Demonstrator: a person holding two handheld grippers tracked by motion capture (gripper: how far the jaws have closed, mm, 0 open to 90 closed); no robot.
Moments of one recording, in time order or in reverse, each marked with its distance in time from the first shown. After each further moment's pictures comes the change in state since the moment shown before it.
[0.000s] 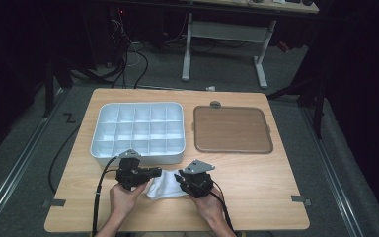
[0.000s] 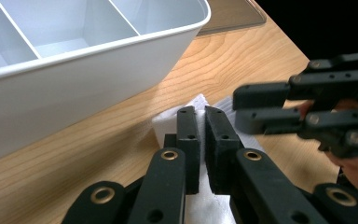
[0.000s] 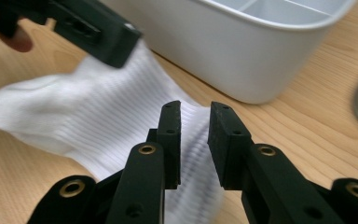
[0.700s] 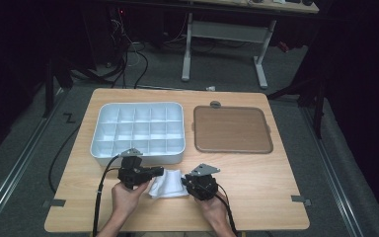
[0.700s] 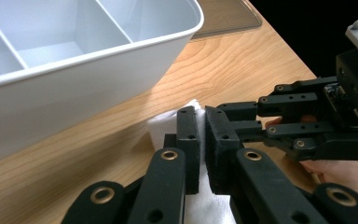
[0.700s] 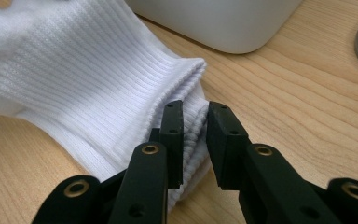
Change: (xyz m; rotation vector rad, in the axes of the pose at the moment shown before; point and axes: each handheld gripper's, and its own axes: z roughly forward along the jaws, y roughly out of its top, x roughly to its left) left arm -0.007 0.001 0.005 0.006 -0.008 -0.016; right arm -0.013 -0.028 0.011 0.055 -0.009 0.064
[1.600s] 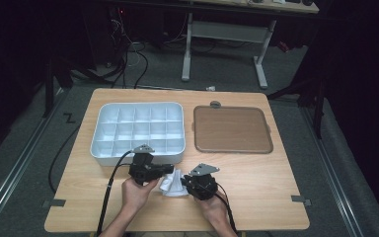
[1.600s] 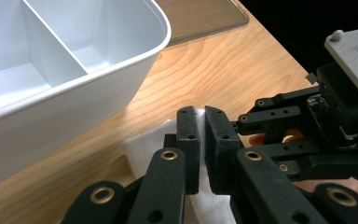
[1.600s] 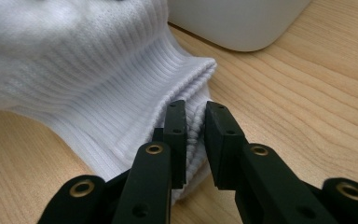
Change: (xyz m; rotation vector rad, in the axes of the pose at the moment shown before) left arm -0.015 -0.004 0.024 0.039 -0.034 0.038; right arm -0.003 -0.001 0.003 0.007 0.029 -0.016
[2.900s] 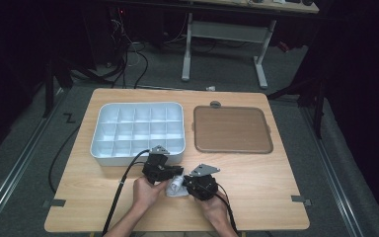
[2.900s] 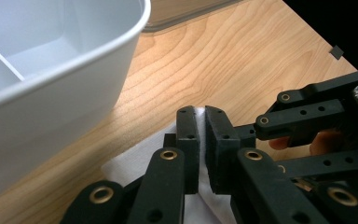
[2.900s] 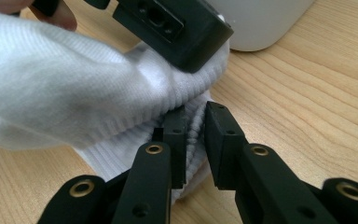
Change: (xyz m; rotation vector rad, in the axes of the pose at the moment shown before) left arm 0.000 -0.019 0.036 0.064 0.029 0.083; right arm -0.001 -0.002 0.000 -0.007 0.010 -0.013
